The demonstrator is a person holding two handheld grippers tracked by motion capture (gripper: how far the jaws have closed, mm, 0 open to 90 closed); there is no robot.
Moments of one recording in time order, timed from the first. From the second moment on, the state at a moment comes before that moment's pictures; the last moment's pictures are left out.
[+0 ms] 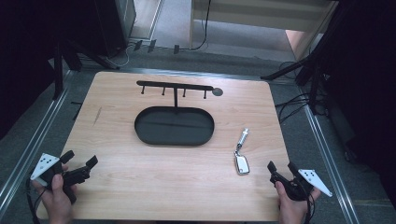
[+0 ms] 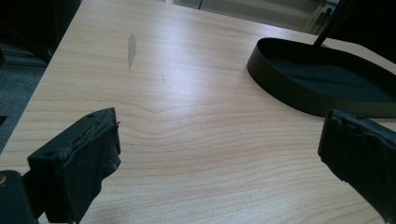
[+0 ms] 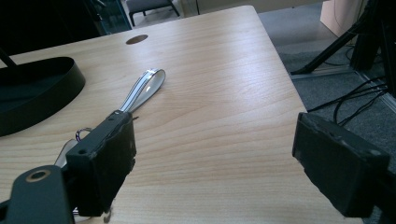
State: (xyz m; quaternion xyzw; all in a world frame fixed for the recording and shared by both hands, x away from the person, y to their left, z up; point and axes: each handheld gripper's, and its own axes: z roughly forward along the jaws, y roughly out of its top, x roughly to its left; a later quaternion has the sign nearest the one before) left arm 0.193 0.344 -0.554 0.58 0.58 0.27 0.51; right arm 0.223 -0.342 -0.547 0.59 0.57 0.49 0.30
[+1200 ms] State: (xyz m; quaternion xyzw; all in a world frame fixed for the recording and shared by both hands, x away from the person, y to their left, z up) left arm 0.194 0.345 -0.554 0.58 0.57 0.26 0.51; right arm 0.360 -0.274 -0.494 0.65 0.70 0.25 0.15
